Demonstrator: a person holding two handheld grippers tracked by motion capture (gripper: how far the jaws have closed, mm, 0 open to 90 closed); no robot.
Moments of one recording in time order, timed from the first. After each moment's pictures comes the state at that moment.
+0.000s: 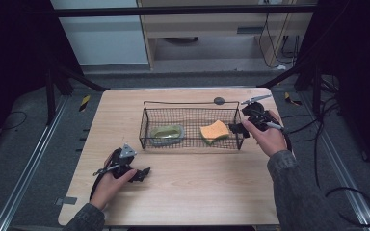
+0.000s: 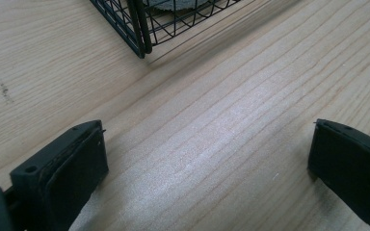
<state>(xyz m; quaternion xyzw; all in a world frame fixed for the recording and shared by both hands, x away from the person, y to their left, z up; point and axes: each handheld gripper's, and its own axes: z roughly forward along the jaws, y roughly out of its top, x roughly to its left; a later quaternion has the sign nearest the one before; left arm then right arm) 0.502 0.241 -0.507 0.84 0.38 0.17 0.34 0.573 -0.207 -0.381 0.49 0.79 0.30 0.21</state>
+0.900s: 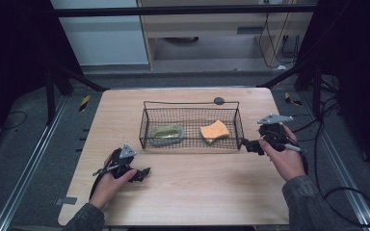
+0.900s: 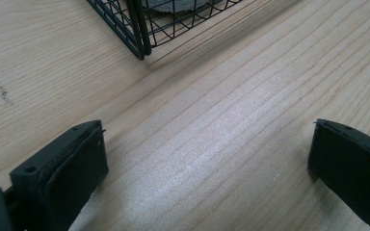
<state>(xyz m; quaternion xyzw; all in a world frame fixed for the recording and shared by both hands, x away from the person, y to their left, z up) 0.502 0.242 -0.508 0.84 0.38 0.17 0.34 0.507 -0.242 -0.394 0.45 0.78 0.35 0.24</state>
